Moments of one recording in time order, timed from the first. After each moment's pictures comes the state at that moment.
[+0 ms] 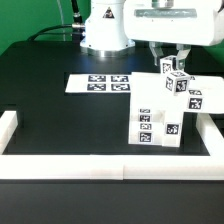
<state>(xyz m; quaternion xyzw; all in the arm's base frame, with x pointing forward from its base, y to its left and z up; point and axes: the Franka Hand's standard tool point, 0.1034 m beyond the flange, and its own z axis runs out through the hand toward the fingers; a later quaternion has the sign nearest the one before) 0.543 0.076 0.118 -0.89 0.45 -0.04 0.06</state>
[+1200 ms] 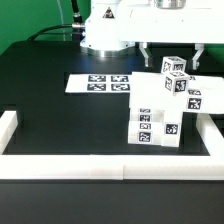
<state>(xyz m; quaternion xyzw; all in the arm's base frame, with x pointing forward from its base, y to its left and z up) 0.543 0.080 0.117 -0.98 0.18 -0.06 0.03</state>
